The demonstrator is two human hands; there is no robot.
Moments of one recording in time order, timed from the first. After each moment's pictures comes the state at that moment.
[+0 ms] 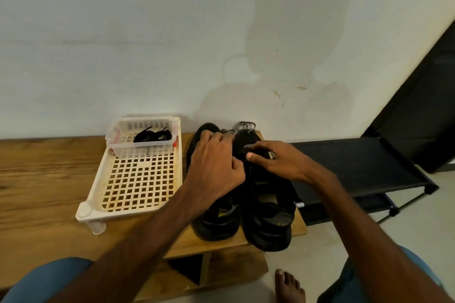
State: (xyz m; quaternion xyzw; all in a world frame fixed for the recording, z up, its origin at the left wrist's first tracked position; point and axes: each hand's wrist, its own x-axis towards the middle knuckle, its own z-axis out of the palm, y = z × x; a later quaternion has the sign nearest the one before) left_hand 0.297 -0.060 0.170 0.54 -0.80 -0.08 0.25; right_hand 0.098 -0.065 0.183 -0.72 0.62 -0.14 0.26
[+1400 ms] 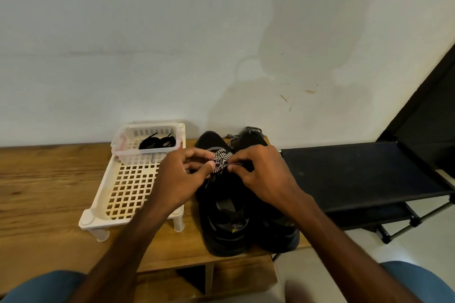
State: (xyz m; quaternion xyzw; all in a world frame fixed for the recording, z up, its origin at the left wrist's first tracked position) left_hand 0.355 -0.056 0.159 0.51 -0.64 -0.37 0.44; right_hand 0.158 -0.044 0.186 -0.76 0.59 -0.25 0.12
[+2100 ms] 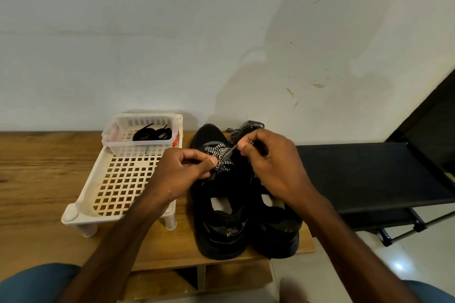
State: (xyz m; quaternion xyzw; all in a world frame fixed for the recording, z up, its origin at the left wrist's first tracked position) left_hand 0.345 -0.066 0.152 0.53 -0.52 -0.51 0.43; right_hand 0.143 -0.052 0.187 -0.67 0.60 -0.38 0.22
